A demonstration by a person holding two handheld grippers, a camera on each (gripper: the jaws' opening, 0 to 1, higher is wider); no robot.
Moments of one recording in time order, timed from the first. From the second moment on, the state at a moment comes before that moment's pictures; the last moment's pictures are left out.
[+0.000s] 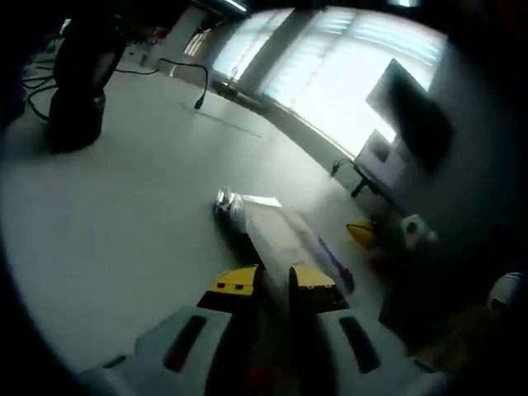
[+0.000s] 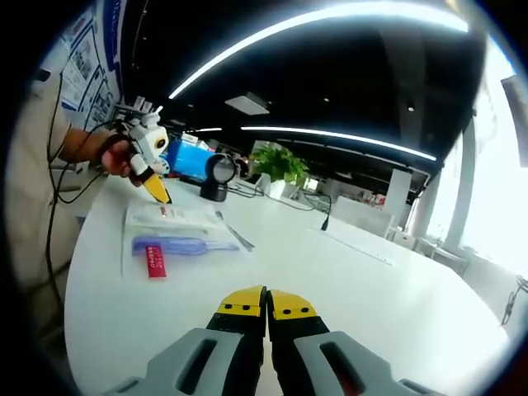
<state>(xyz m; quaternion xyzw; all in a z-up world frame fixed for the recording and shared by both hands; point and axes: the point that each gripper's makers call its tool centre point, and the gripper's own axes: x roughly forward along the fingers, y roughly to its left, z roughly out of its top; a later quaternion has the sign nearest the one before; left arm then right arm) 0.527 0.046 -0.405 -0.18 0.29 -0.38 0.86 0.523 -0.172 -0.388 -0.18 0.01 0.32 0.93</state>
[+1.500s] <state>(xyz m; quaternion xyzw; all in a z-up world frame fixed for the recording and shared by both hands) 0.525 0.036 -0.370 -0.27 0.28 -0.35 0.85 0.519 -0.173 -0.365 -0.19 -0.04 0.29 0.94</state>
